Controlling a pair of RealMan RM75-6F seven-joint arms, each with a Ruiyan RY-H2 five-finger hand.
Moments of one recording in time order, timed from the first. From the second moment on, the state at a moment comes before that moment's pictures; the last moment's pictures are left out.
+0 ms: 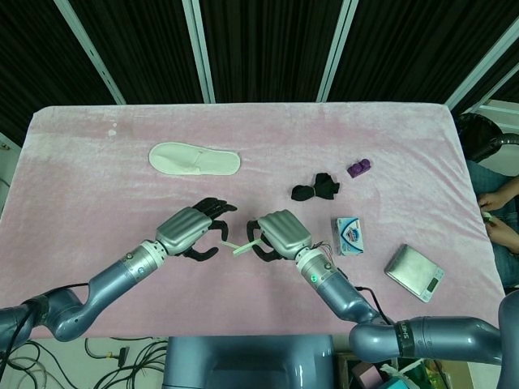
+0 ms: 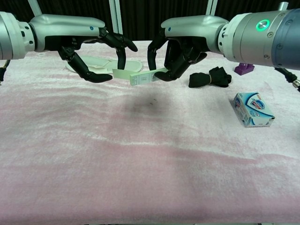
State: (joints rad) left arm -0.86 -1.25 -0.18 -1.72 1.36 0.73 -0.09; right arm 0.98 -1.40 0.26 -1.88 -0.76 0.93 -0.41
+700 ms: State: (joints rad) left arm -0.87 -1.28 -0.18 -1.70 1.30 0.76 -0.04; right arm 0.97 -1.37 0.25 -1.88 -0.76 0.91 -0.36
